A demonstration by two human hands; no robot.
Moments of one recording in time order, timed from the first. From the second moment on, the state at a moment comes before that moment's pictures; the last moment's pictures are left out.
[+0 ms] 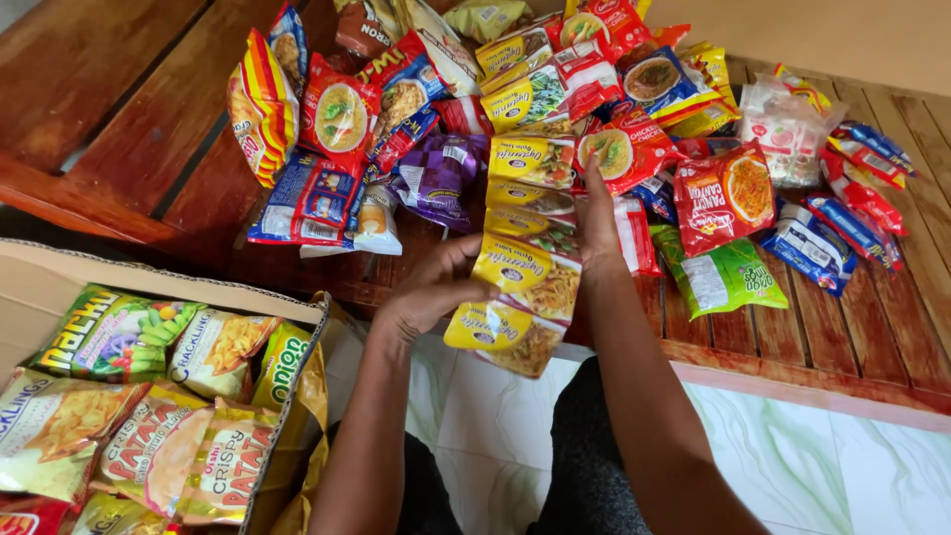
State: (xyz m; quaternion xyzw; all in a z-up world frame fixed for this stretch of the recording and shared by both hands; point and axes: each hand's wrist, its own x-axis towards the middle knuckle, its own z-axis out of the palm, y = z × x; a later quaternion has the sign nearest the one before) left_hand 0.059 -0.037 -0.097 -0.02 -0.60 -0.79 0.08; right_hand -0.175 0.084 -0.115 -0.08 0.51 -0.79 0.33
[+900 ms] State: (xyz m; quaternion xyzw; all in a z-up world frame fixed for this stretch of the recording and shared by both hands) left_hand -0.017 -0.052 -0.179 0.24 -0.89 -0.26 0.29; right_hand -0.164 0.062 -0.127 -0.53 0.84 -0.07 -0.09
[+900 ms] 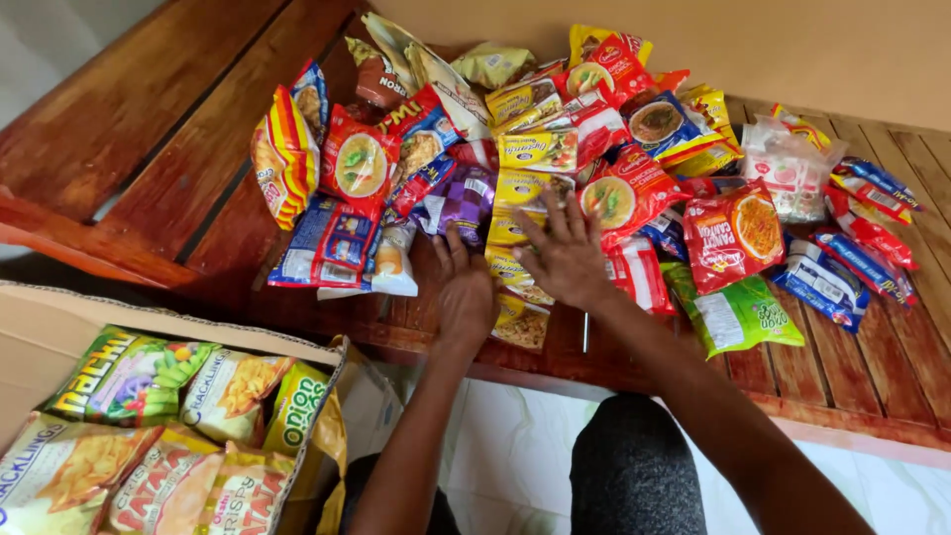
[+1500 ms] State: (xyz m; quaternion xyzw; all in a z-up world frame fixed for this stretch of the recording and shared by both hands) left_hand -0.126 -0.120 -0.203 0.33 -0.88 -0.18 0.29; right_hand -0.261 -0.026 -0.135 -0.53 0.84 -0.08 -0.12
